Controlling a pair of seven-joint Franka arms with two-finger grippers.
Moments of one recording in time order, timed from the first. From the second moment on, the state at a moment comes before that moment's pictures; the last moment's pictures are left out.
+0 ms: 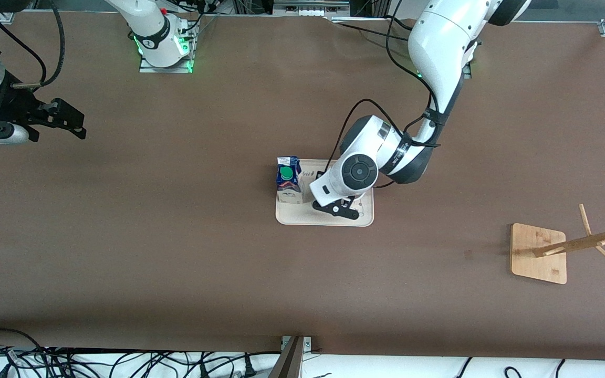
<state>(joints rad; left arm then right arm) -0.56 0.78 -0.05 -1.36 -0.20 1.94 -0.29 0.12 0.03 -0.02 -1.57 0.00 1.64 0.03</state>
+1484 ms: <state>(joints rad) -0.49 0.52 0.00 -1.34 -0.13 1.60 -0.37 0.12 0.03 -0.03 -1.57 0.00 1.63 0.03</state>
